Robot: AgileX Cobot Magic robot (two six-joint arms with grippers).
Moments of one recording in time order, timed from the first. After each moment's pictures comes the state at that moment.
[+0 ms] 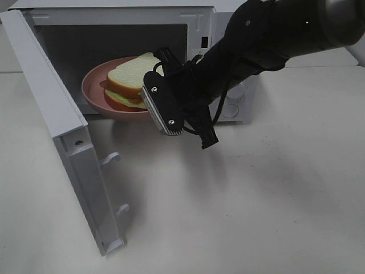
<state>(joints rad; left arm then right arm) -0.02 -0.01 -0.52 -0.09 1.08 0.03 0.59 1.90 -1.22 0.58 0.32 -2.11</state>
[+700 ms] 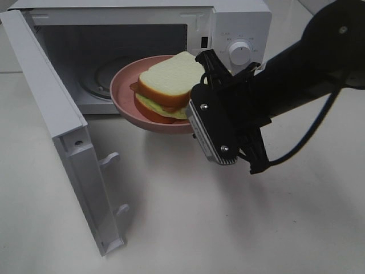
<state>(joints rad) -0.02 -0.01 -0.52 -0.09 1.08 0.03 0.59 1.57 -0.87 0.55 0.26 -2.06</state>
